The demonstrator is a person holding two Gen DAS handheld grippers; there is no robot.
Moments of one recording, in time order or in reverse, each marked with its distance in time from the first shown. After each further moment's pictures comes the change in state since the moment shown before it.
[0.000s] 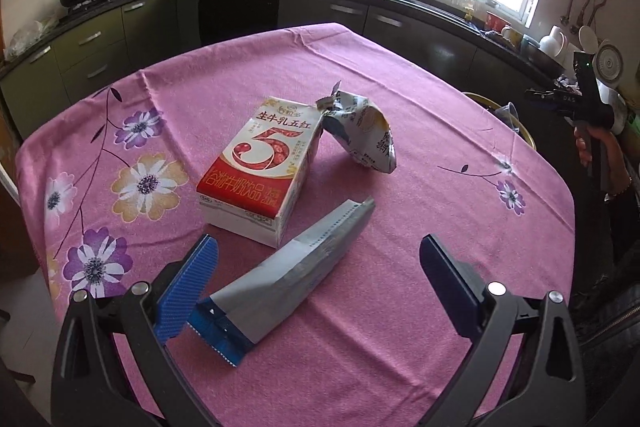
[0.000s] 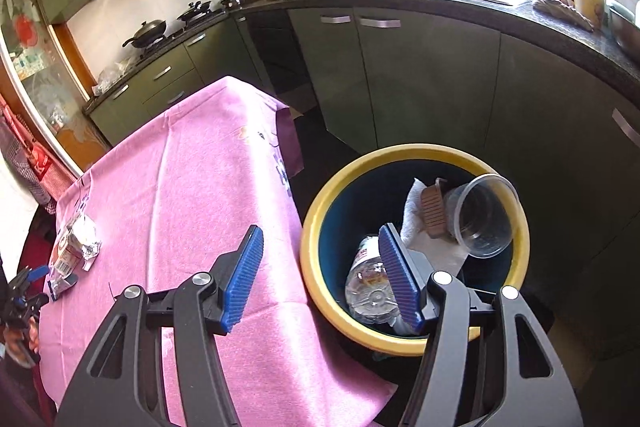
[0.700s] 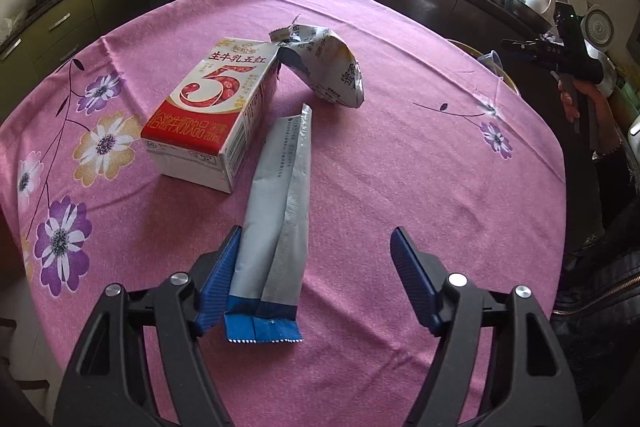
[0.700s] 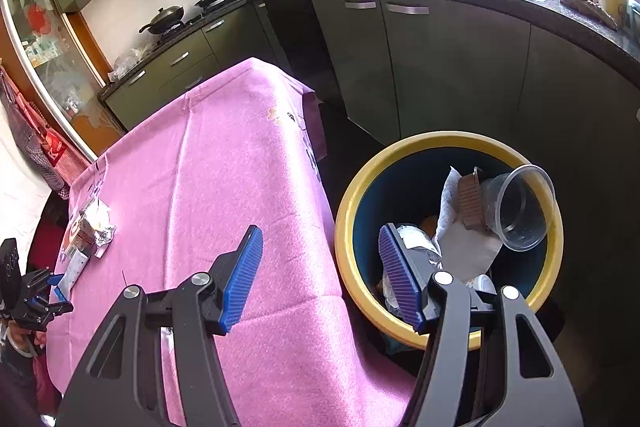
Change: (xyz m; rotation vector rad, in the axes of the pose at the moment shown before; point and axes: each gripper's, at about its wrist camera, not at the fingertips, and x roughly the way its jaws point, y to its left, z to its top) left arm 0.016 -0.026 -0.015 0.049 0.169 -0.034; right arm 0.018 0.015 -0.005 -0.020 0.050 0.067
